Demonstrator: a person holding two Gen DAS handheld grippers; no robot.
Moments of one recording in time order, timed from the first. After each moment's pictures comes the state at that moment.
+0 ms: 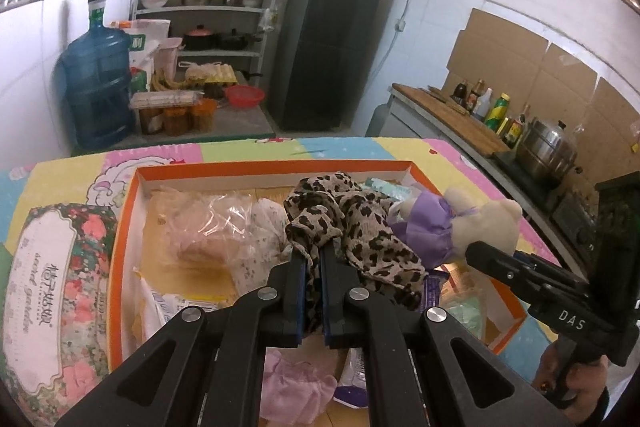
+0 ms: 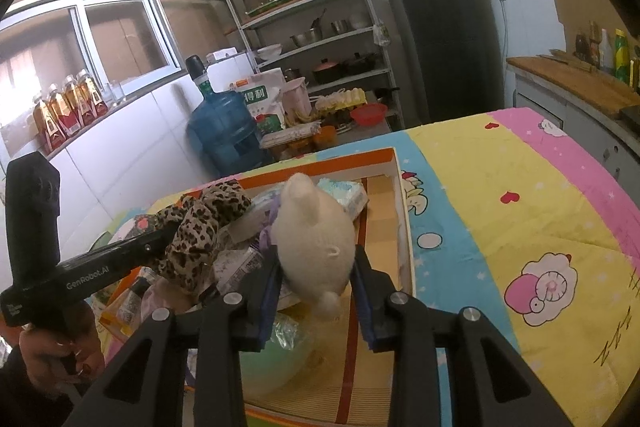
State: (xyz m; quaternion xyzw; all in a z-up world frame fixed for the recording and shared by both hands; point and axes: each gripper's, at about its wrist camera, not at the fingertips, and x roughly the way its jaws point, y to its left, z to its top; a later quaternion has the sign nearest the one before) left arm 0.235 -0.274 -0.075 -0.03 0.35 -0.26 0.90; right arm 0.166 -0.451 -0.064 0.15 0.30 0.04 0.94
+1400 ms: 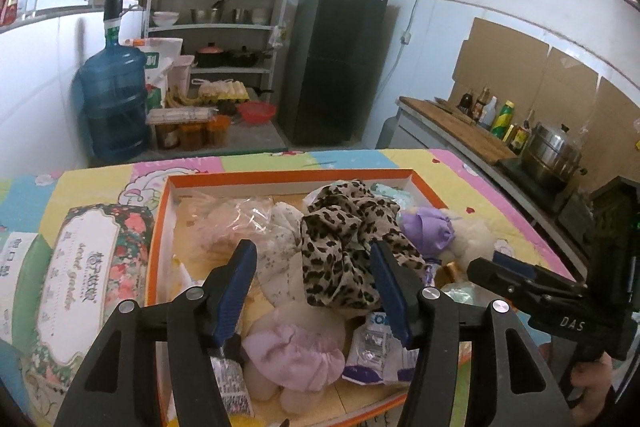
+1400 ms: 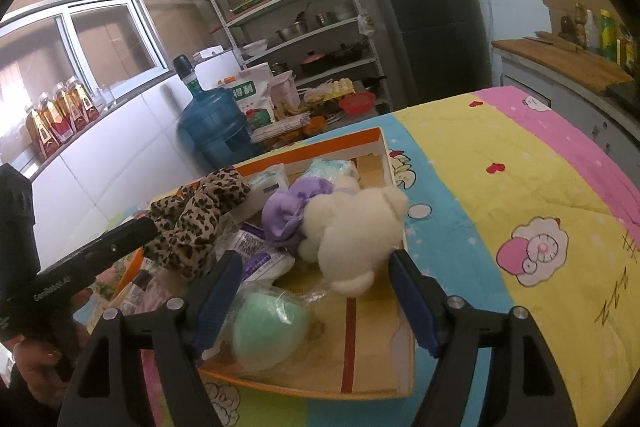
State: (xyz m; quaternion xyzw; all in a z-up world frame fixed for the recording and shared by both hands) left arm 0.203 -0.254 -0.057 -0.02 0.32 -0.25 0.91; right arm 0.148 -0.449 -0.067 0.18 0.32 0.02 0.93
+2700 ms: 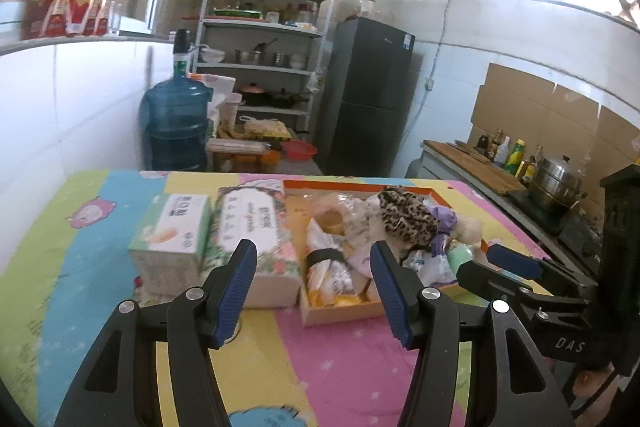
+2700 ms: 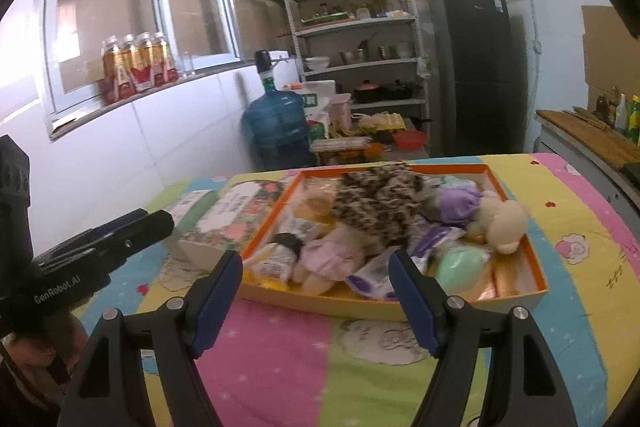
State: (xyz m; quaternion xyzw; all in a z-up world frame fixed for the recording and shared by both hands) left arm 0.079 -0.114 -0.020 -0.05 0.25 -0.19 0.95; right arm 0.072 -0.286 -0.015 0.07 0.26 0.07 0.96
